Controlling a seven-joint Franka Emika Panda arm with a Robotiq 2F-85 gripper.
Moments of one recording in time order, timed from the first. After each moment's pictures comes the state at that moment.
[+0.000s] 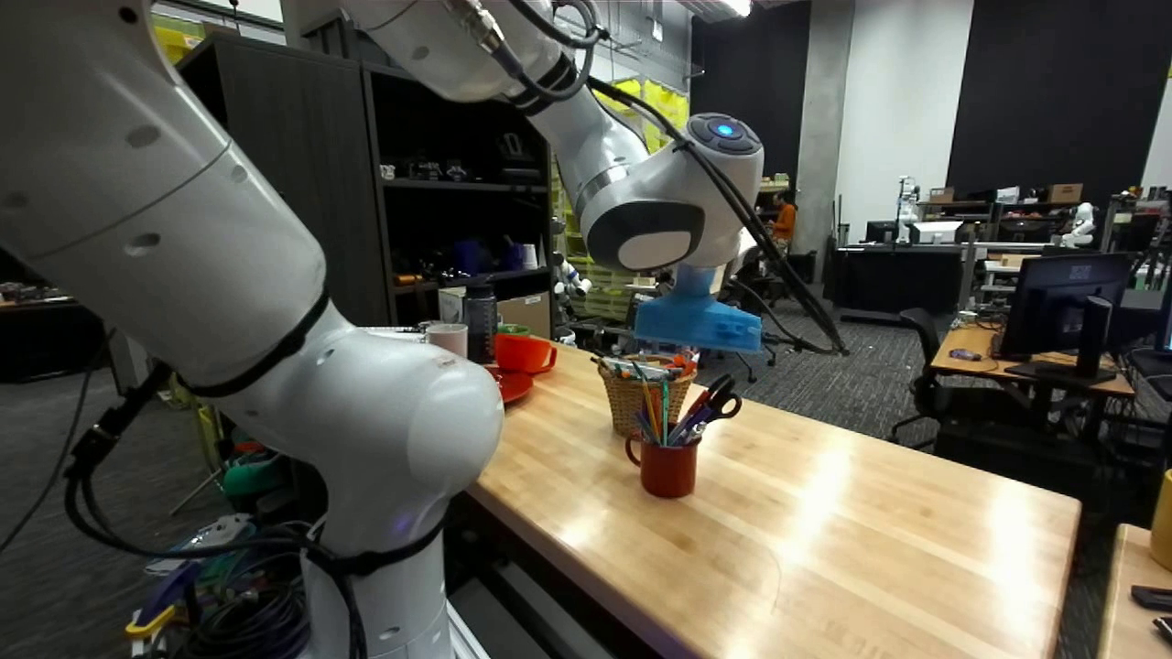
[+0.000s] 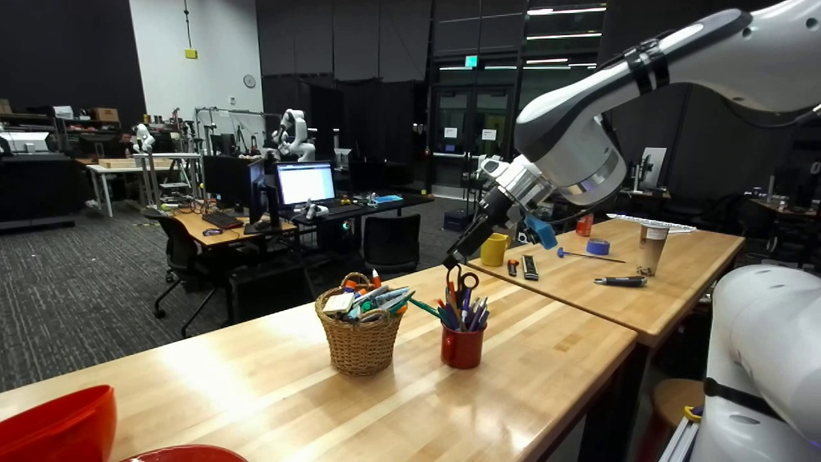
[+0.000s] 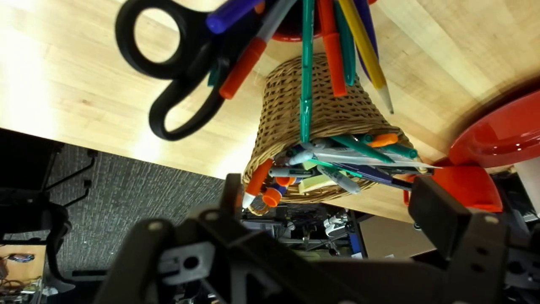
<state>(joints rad) 0.34 -0.64 -0.46 -2.77 0.52 2.60 -1.14</state>
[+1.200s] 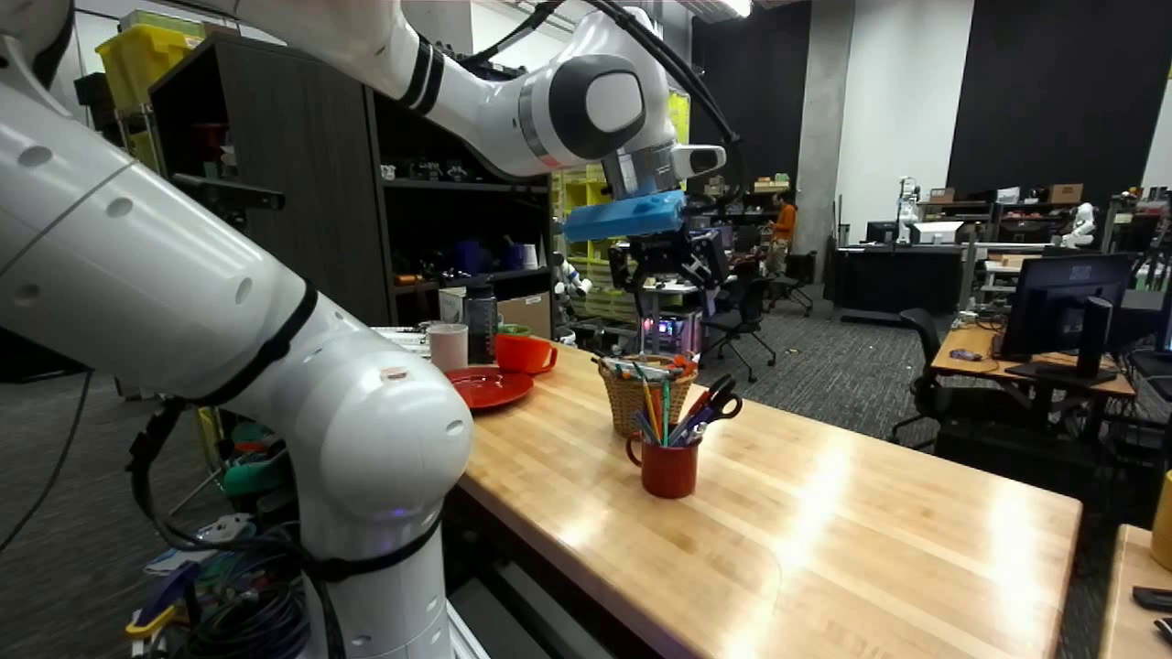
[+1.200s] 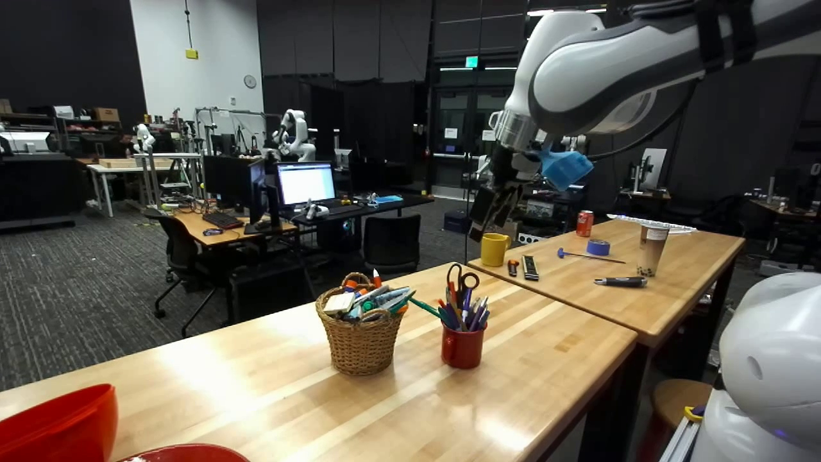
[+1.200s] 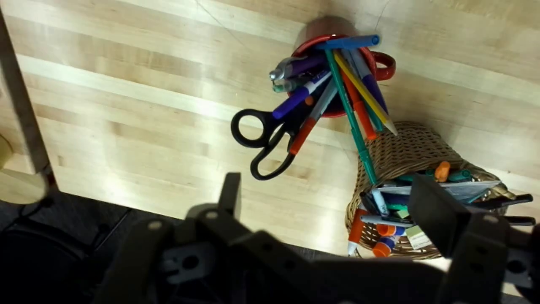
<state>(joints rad) -0.03 -0.81 0.02 -2.67 -0.04 2.21 -0.19</state>
